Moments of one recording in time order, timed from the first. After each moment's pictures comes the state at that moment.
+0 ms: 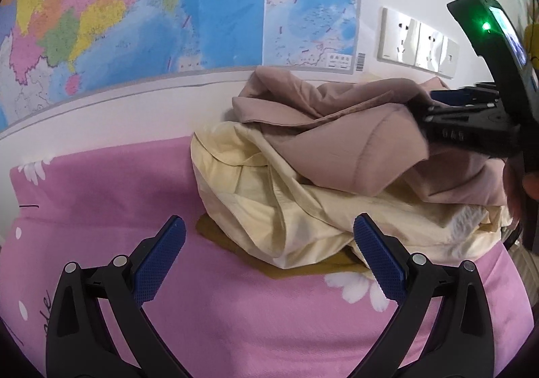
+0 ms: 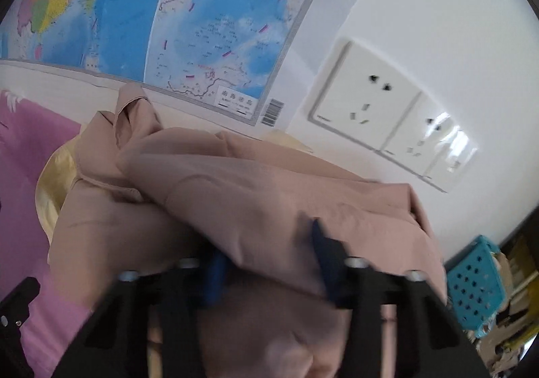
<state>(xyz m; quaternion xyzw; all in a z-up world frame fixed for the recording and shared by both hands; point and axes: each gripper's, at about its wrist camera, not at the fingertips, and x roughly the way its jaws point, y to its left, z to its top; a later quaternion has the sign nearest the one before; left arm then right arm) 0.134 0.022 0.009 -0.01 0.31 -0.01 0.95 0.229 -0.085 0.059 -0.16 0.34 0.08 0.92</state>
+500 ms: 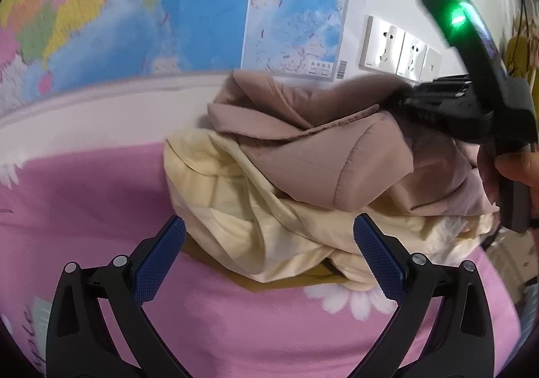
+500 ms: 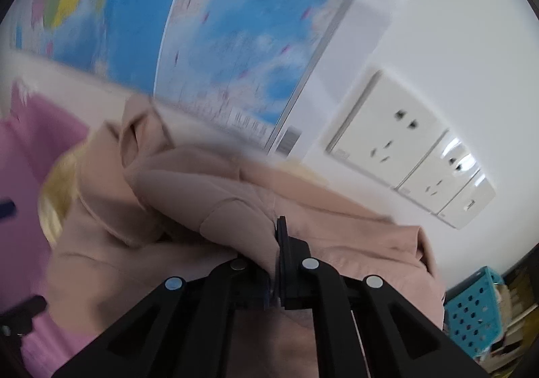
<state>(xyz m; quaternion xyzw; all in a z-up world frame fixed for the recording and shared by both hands) 0.147 0.027 0.012 -0.05 0.31 -0.08 0.95 0.242 -0.074 0.082 -0.18 0.31 0.12 0.93</state>
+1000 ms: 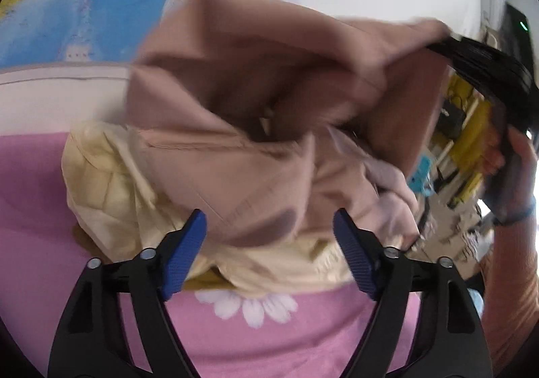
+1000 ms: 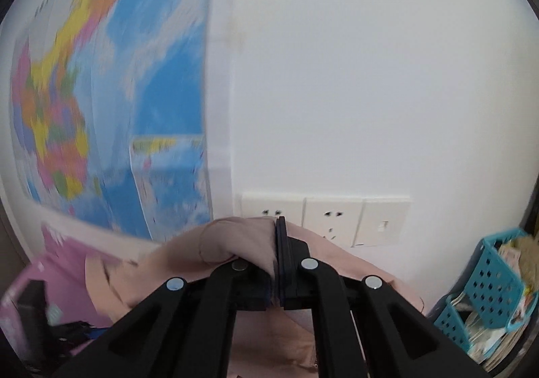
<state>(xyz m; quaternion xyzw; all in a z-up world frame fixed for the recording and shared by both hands) 0.158 -0.008 0.026 -0.13 0.31 -0.22 0.92 0.181 -0.226 0.203 0.04 0.18 0.12 0.98</state>
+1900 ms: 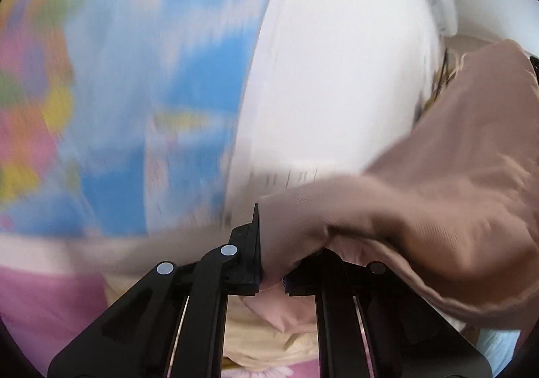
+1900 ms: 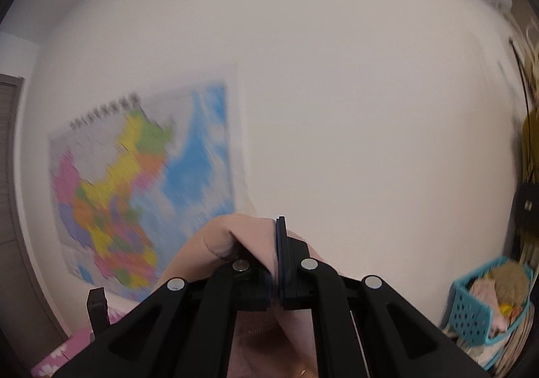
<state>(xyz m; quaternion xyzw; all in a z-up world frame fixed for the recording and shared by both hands) 0.097 -0.012 0.186 -0.07 0.12 -0.23 0.96 -0.008 -0.291 0.371 0.10 0.01 0.13 0.99</state>
